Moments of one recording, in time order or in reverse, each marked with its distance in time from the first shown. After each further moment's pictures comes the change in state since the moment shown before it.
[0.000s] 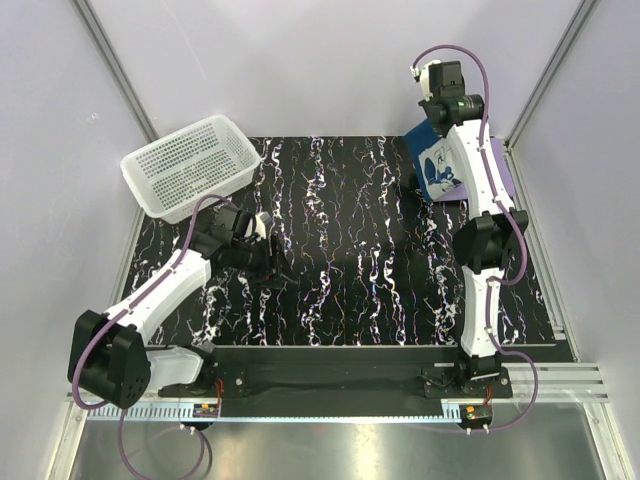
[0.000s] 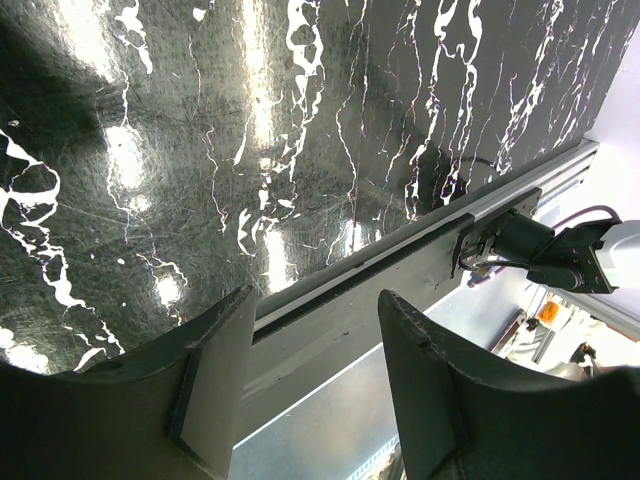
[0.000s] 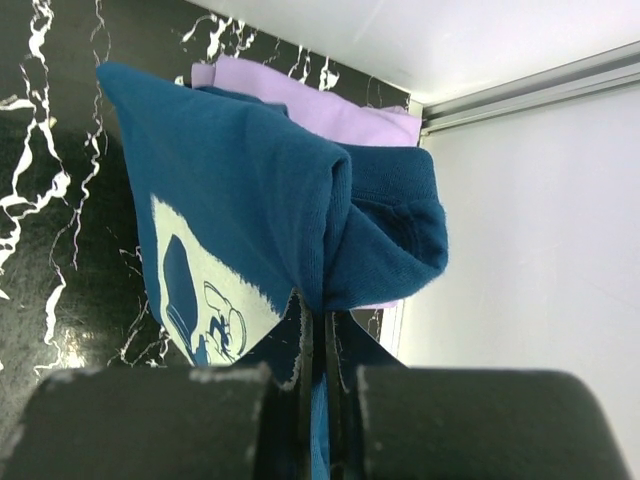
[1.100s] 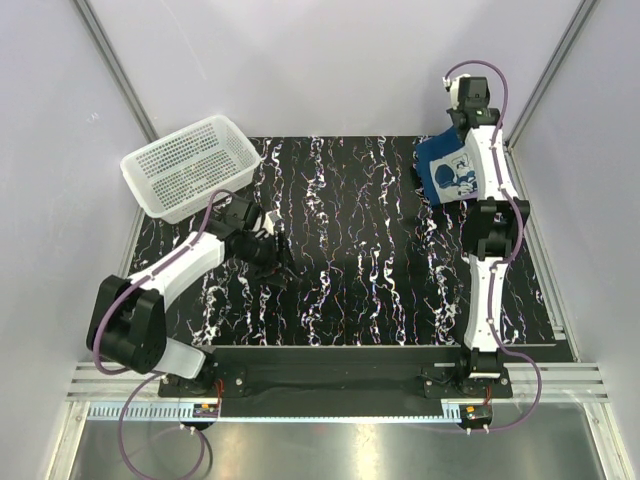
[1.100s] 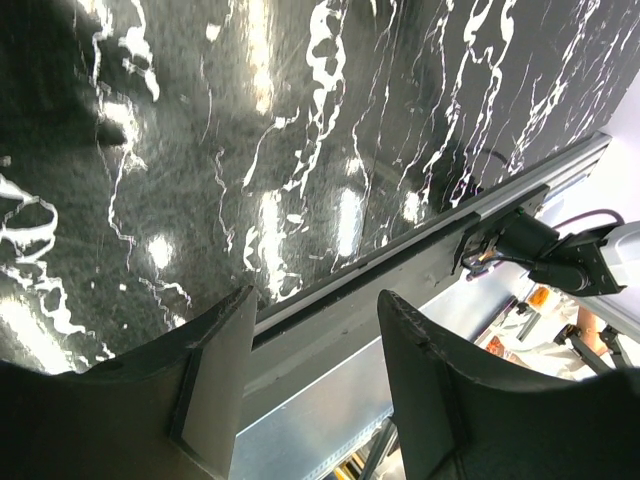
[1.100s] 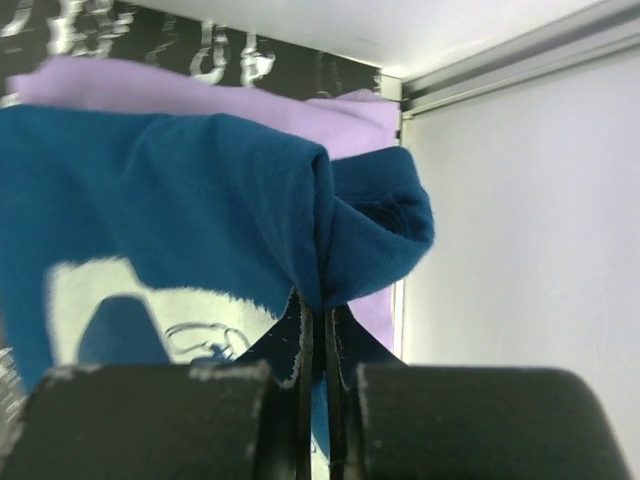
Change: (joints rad) left arm 0.012 0.182 0.065 -0.002 0.045 0.025; right arm -0.176 0.207 0.025 0.186 -0.054 -0.024
